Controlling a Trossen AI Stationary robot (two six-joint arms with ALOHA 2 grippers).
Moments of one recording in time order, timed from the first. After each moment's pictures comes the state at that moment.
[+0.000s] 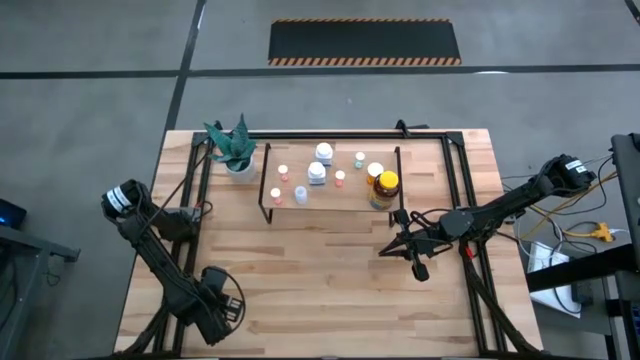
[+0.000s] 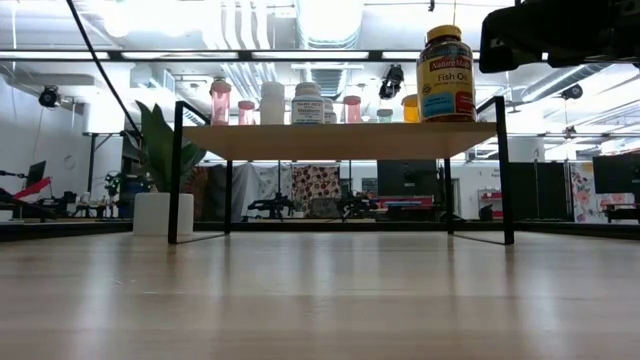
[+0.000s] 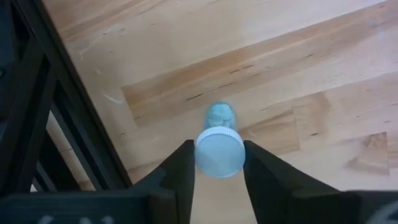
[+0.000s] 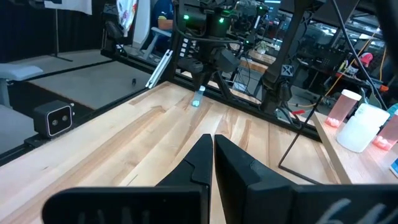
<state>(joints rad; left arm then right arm) -0.96 1.58 1.07 -1.06 0.06 -2.22 0.36 1.04 0.26 0.71 0.03 -0.29</state>
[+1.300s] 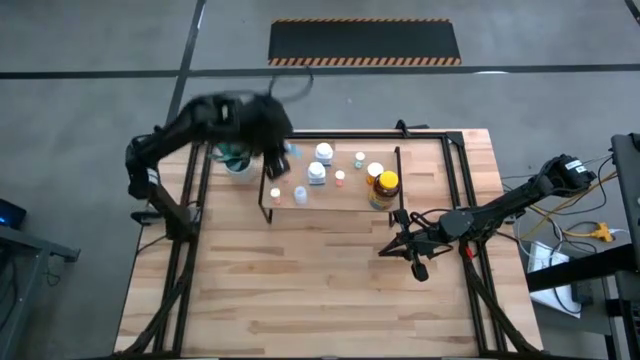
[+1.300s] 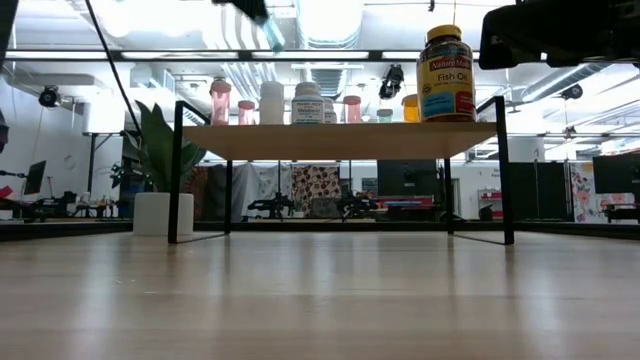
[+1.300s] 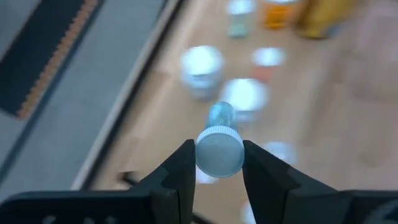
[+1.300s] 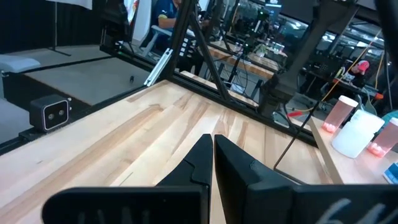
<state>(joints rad) 0.21 1.63 2.15 -1.46 -0.21 -0.12 0.36 1.04 0.26 0.72 0.03 -0.33</state>
